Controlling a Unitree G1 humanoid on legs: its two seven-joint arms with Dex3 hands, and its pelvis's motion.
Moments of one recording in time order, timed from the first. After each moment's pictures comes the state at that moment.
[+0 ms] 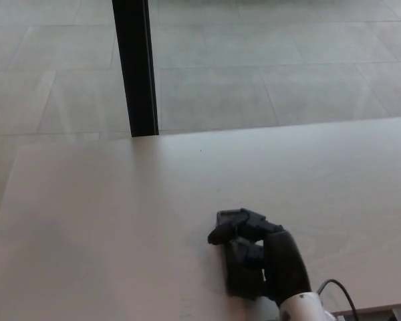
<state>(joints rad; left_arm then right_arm) 0.08 0.53 0.59 1.16 -0.30 -0.22 -0.12 -0.25 0.03 0.29 0.49 -0.07 -0.22 -0.12</state>
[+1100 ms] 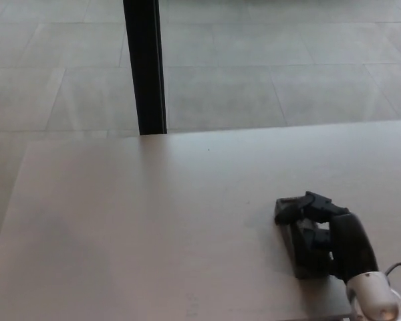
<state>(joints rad) 0.07 0.53 0.60 1.16 -0.30 -0.22 -0.12 -0.36 -0.17 0.04 0.64 -0.07 -0.27 -0.10</state>
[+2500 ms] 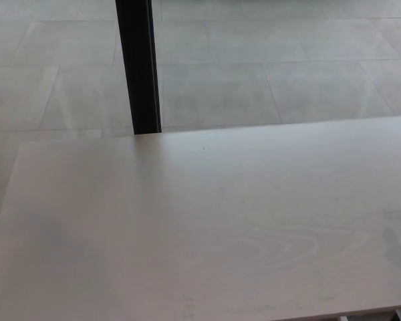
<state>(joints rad) 0.09 0.53 0.60 1.14 -0.30 -0.22 -0.11 -0.35 -0.40 -0.32 0.75 0.14 -0.21 0.06</state>
